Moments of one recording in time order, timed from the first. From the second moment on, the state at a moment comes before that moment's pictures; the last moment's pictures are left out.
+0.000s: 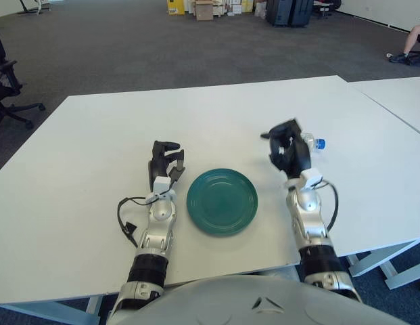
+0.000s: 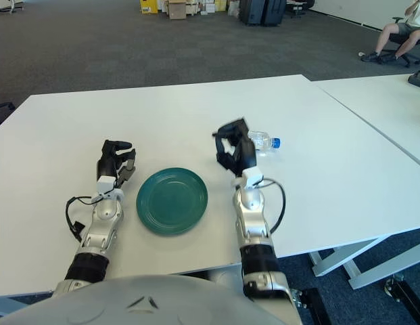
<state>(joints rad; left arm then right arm) -0.01 -0.08 0.01 0.32 0.20 -0.28 0.36 -0.17 0.03 -0.03 0.23 -0.10 -0.56 -0.11</state>
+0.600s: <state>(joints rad) -0.04 -0.08 0.02 0.38 0.20 -0.32 0.38 -0.59 -0.17 -0.09 0.51 -0.27 -0.74 -0.29</state>
